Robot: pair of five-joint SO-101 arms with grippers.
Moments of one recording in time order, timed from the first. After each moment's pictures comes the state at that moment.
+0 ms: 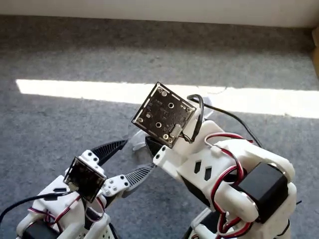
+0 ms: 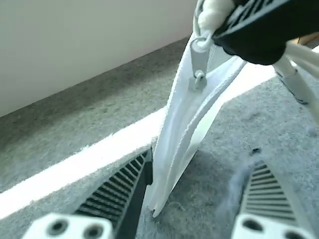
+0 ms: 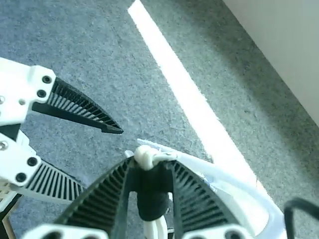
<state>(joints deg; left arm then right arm) 29.1 -104.4 58.4 74.3 -1.4 -45.4 -39.7 -16.2 100.1 23.6</state>
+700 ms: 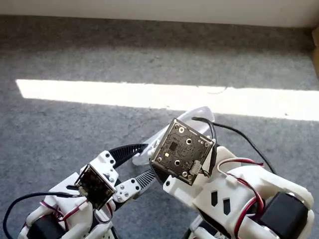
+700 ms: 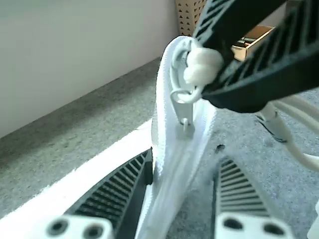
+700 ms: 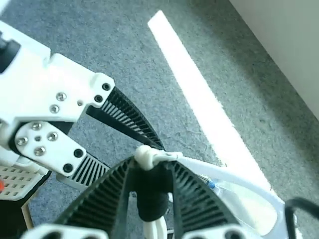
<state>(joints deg) 40.7 -104.3 63.0 64.9 -1.5 -50.9 -51.0 -7.3 100.1 22.0</state>
